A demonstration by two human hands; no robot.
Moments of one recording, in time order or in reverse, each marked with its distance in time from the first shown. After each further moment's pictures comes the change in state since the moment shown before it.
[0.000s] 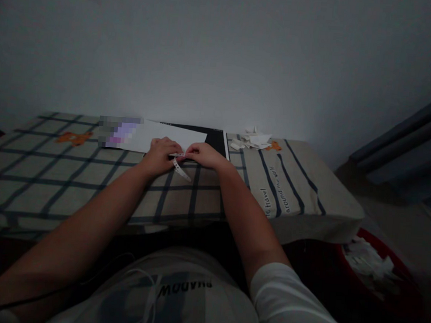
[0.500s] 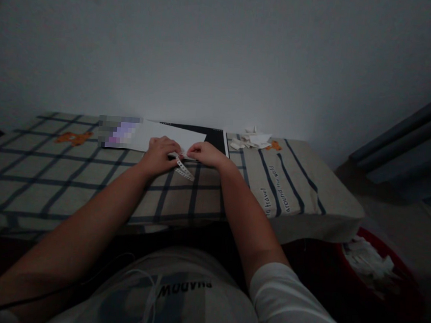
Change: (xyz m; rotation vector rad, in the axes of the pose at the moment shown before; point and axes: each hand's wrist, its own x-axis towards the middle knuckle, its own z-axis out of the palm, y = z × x) left_hand 0.000 0.004 -0.004 0.032 0.001 -0.037; right_hand -0.002 -0.007 -0.008 0.008 -0.009 0.094
